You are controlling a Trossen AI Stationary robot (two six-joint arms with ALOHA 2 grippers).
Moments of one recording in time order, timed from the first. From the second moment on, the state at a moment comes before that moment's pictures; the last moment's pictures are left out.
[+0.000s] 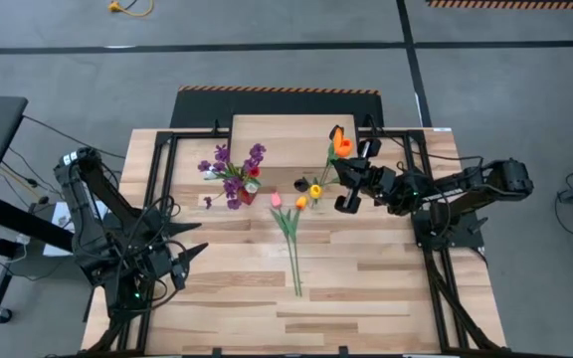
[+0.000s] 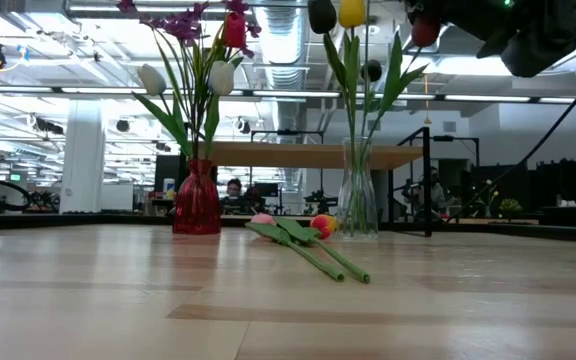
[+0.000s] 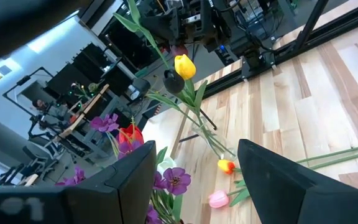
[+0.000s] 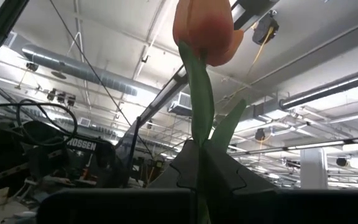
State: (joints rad) left arm -1.05 1.23 1.21 -1.17 -1.39 -0.54; right arm -0.05 1.36 0.52 1.55 0.10 -0.39
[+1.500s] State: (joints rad) left arm -1.05 1.23 1.21 -1.17 -1.37 -0.54; right arm -0.08 1.36 0.57 1.44 0.10 -0.37
